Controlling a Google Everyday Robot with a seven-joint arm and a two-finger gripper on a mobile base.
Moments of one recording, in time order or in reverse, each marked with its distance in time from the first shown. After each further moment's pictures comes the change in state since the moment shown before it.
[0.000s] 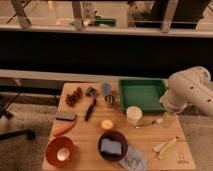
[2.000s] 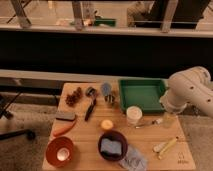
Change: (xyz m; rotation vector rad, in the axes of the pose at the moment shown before) arm 0.000 0.000 0.001 -0.001 -0.001 0.000
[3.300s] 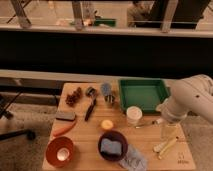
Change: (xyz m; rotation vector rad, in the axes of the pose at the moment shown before) arm -0.028 0.055 -0.010 -0.042 -0.094 -0.015
